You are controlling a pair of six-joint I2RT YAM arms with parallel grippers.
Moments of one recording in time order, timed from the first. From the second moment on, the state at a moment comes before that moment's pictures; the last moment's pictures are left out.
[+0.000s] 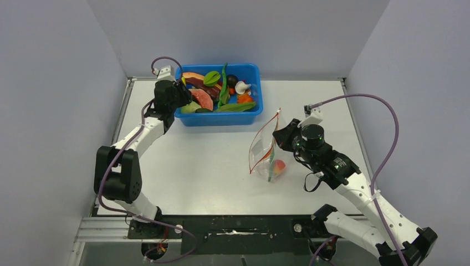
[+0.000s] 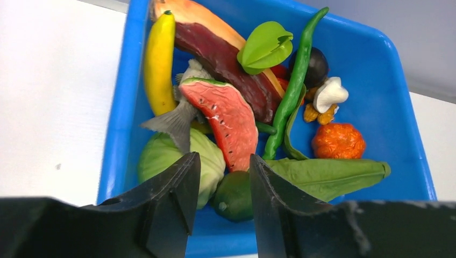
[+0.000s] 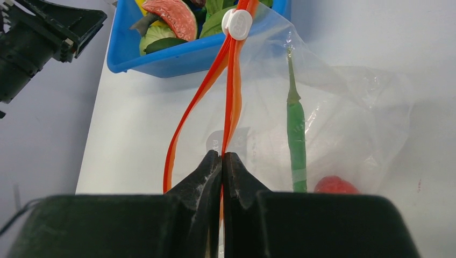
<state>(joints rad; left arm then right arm) -0.21 1.60 1.13 0.13 -0.10 -0.42 0.62 0.87 0.88 -0.42 0.22 0.70</state>
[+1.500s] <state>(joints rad) -0.16 2.12 1.52 0.17 -0.03 -0.55 0.62 0.83 0.88 -0.43 0.21 0.72</state>
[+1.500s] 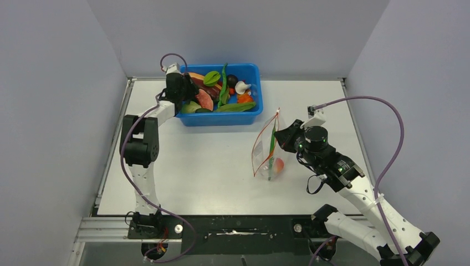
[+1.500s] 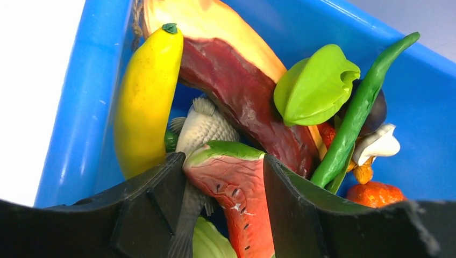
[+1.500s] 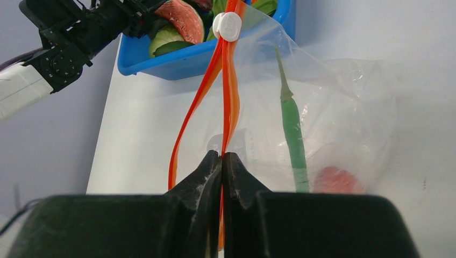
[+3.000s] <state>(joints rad) -0.16 2.05 1.40 0.35 0.10 -0.58 0.62 0.83 0.88 -0.44 0.23 0.72</state>
